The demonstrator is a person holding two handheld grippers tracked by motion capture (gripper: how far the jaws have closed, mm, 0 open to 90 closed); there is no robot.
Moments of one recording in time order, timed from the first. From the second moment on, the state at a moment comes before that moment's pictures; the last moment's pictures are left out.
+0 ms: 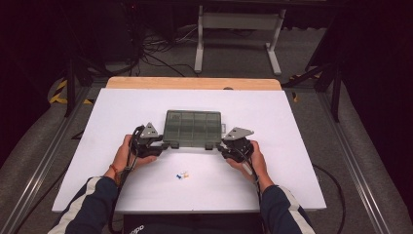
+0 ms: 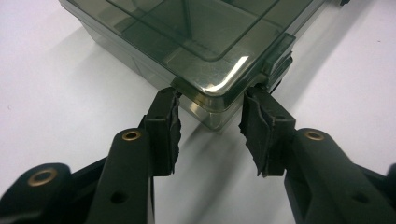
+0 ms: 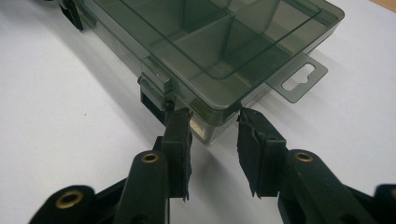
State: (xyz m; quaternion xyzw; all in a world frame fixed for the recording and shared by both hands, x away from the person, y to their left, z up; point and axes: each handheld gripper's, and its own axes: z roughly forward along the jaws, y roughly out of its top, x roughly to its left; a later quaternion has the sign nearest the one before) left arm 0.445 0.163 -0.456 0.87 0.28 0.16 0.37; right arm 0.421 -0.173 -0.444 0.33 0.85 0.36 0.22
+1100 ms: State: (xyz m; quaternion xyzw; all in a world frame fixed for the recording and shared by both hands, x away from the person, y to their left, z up) left arm 0.446 0.166 -0.454 0.86 0.30 0.14 0.39; right arm 0.420 -0.176 -0.444 0.34 0.83 0.38 0.22
